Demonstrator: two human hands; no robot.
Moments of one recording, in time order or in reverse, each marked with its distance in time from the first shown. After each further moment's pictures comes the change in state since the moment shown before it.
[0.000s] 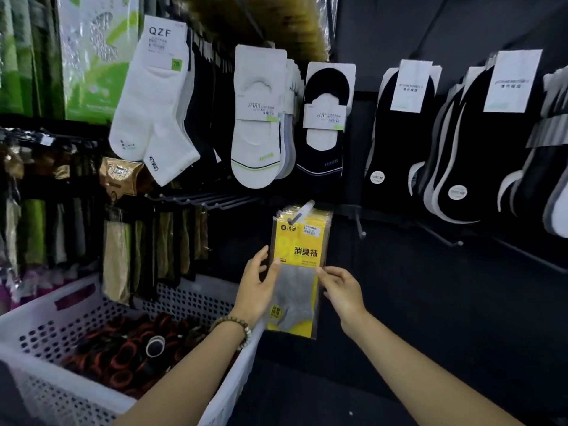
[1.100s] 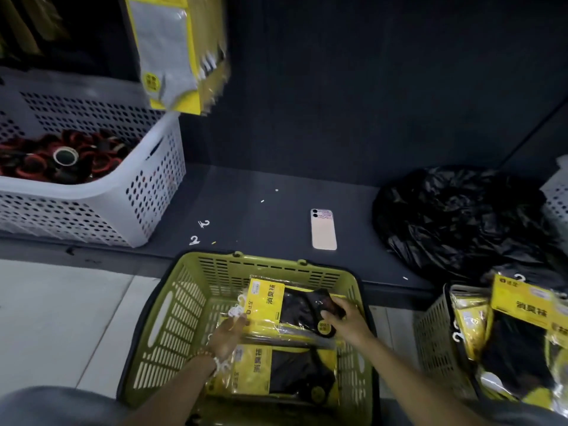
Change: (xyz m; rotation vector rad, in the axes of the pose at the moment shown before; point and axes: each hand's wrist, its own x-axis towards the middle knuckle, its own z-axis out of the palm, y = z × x) left_hand -0.405 -0.208 0.096 0.412 -0.585 -1.014; right_hand -0.296 0.324 -0.269 -0.615 -0.184 0.646
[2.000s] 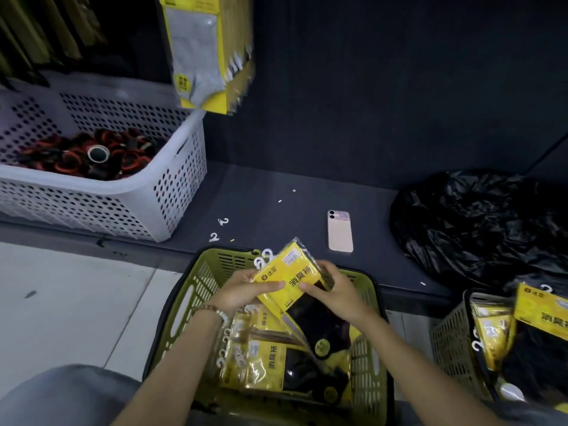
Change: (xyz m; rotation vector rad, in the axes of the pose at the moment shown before) left_hand -0.042 0.089 -0.063 -0.204 -0.136 0.180; right_hand -0.029 -0.106 -0.002 0.154 -0.094 -0.370
